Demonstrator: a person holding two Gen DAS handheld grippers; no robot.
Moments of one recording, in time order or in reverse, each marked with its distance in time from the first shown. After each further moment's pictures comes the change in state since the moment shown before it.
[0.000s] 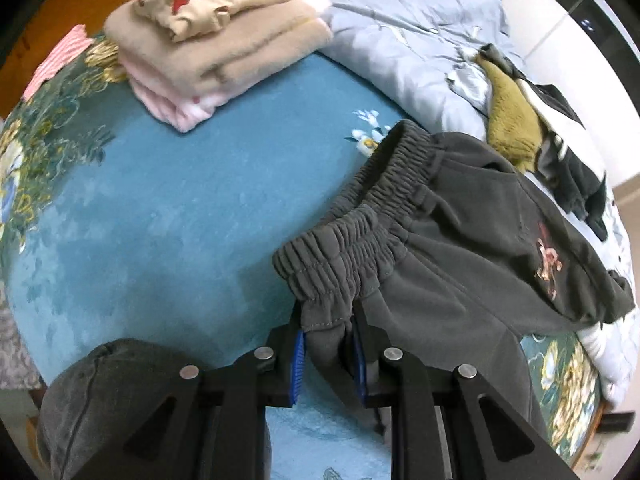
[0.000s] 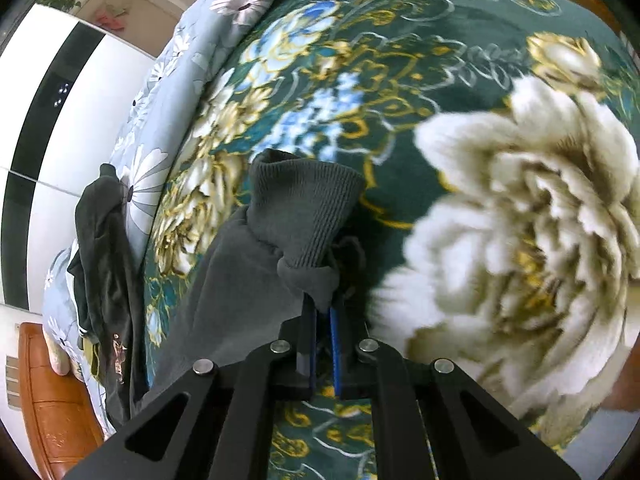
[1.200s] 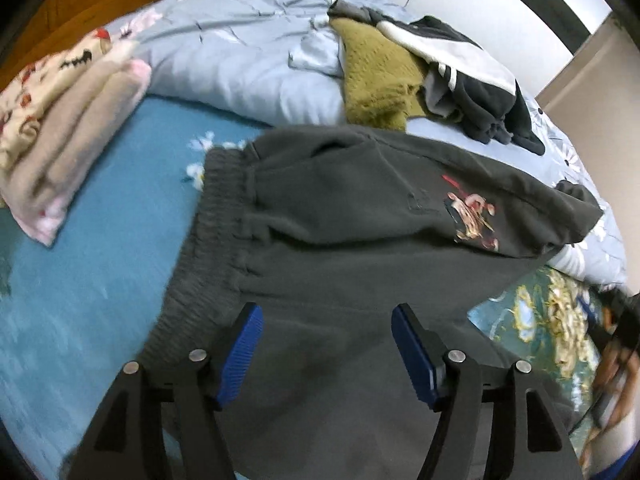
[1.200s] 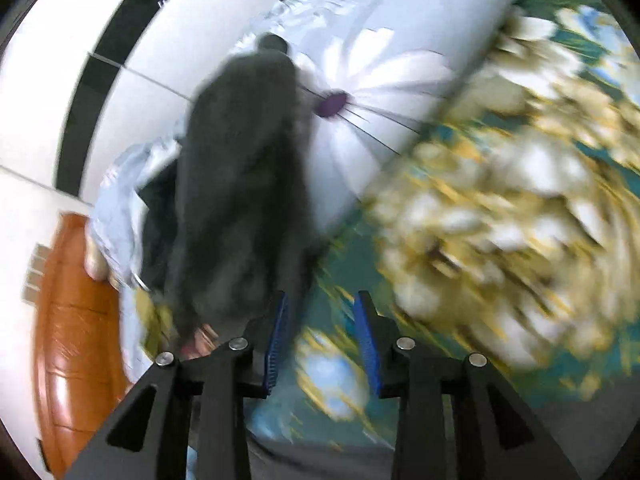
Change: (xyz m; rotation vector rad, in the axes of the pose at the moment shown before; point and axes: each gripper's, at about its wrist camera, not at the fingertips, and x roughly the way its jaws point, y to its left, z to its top) left arm 0.037 -0.106 0.023 0.376 -0.012 -0.164; right arm 0.154 0.286 0.012 -0.349 0.178 0.307
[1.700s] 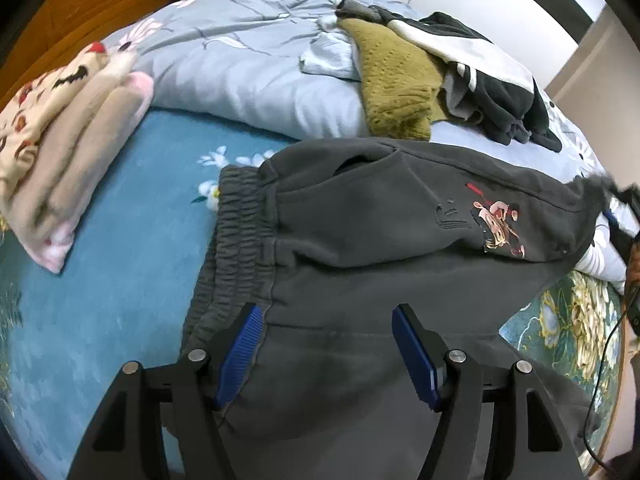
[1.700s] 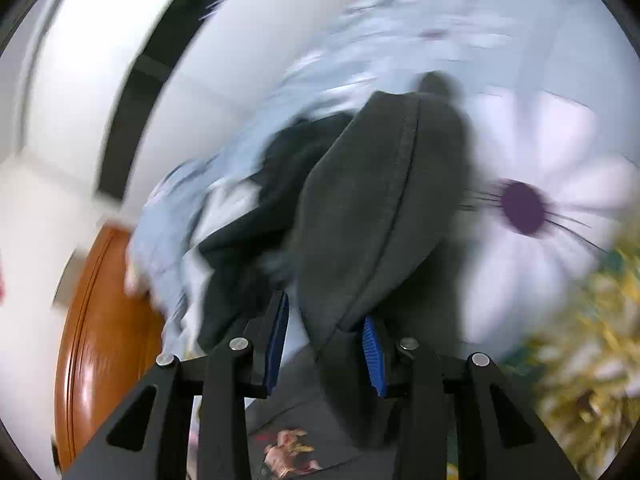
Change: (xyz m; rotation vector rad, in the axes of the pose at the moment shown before) left arm 0.012 0.008 0.020 0.029 0.009 0.055; right arm 0.066 0.089 0.066 -0.135 -0.015 0.200
